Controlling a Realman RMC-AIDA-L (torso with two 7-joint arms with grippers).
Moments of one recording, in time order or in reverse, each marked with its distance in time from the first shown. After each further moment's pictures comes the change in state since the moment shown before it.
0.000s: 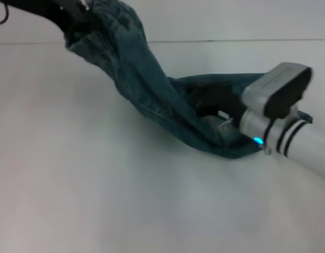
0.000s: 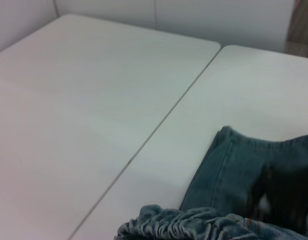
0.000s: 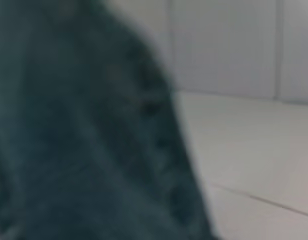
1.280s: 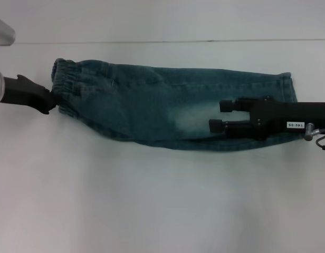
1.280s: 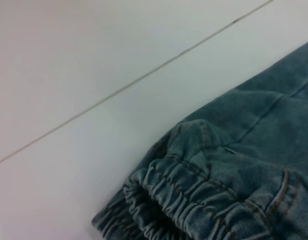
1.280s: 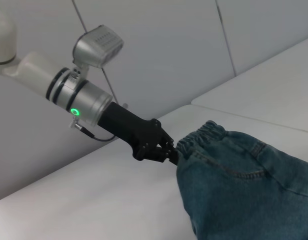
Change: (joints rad) left arm 0.206 -0.016 0.051 -0.469 0.053 -0.556 0.155; right arm -0.296 -0.038 -0.009 -0.872 -0.807 -0.647 1.132
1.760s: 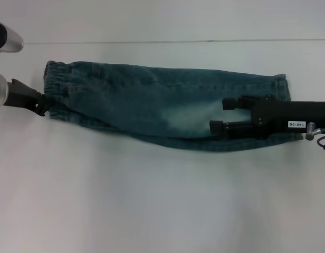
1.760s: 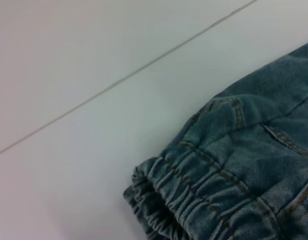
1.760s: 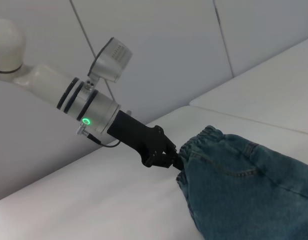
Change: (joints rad) left arm -0.045 -0.006 0.005 -0.119 0.125 -0.184 -0.067; right arm -0.002 0.000 0.002 -0.009 0.000 -0.005 0.006
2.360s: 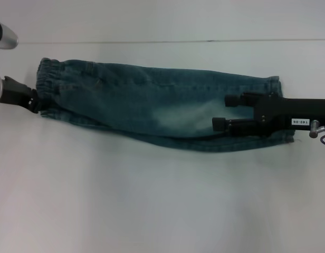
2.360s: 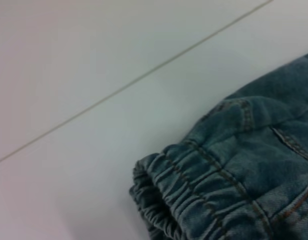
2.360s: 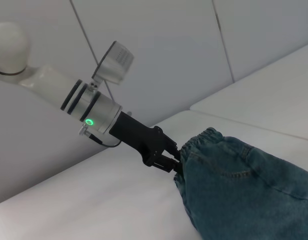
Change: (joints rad) left arm -0.011 0.022 0.007 -0.028 0.021 -0.031 -0.026; right arm -0.003 -0.001 0.016 -0.016 0.000 -0.016 0.000
